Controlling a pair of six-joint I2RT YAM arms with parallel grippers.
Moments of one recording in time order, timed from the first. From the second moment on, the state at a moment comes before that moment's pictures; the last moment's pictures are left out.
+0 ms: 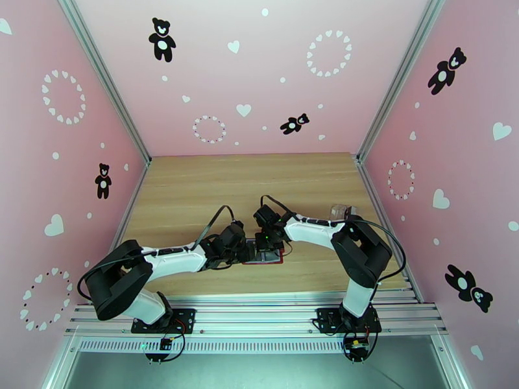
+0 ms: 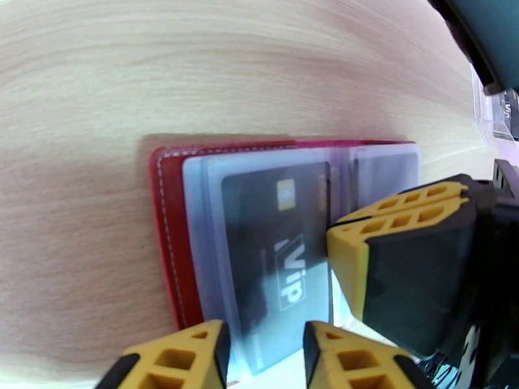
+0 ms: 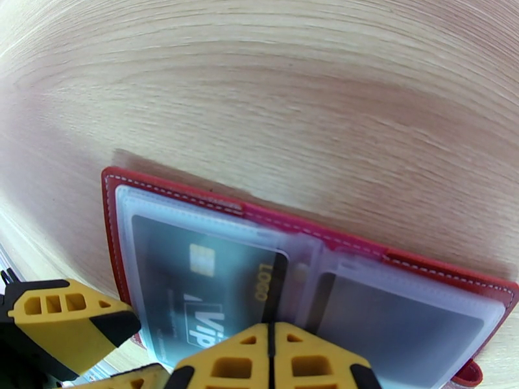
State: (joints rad) left arm -0.86 1.52 0.65 -0.04 0.09 -0.94; right arm 0.80 1.81 1.06 -0.52 -0.18 0.61
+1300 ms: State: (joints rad) left arm -0.88 1.52 0.67 -0.07 0.07 -0.94; right arm 0.80 1.81 1.06 -0.52 -0.18 0.61
